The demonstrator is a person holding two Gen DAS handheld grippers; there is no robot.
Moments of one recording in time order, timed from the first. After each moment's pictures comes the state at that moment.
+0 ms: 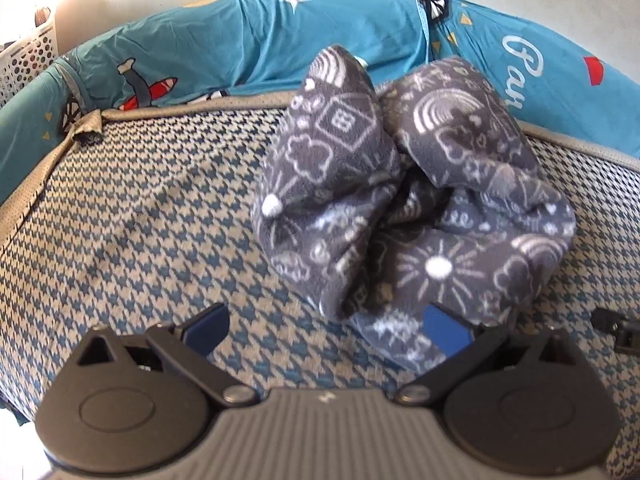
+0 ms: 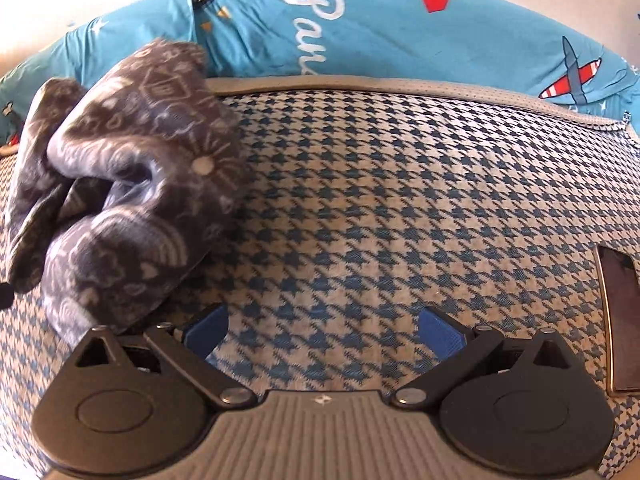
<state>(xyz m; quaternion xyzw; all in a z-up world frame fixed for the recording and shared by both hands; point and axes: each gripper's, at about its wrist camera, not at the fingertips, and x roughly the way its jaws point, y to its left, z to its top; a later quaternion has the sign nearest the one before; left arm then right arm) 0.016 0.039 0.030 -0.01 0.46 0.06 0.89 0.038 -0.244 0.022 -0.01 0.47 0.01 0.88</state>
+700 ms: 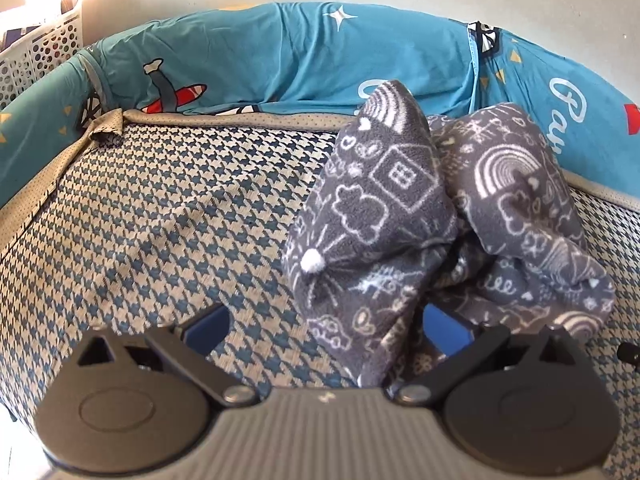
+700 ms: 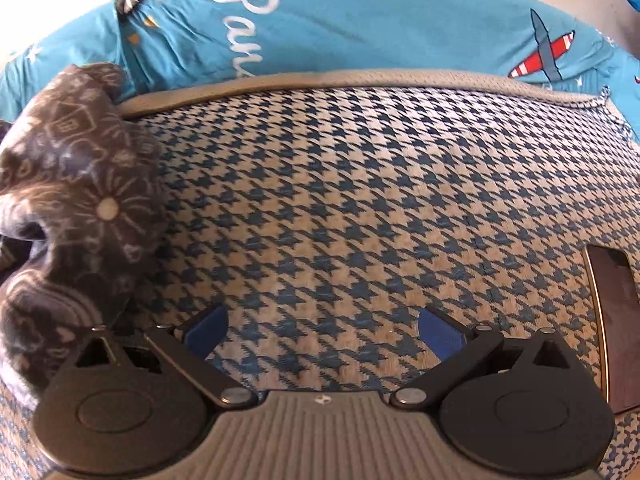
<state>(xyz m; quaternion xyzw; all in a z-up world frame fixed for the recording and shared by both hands) 0.047 0.067 0.031 -0.05 0.45 0.09 0.89 0.074 -0.276 0.002 0.02 0.48 -0.04 0.88</state>
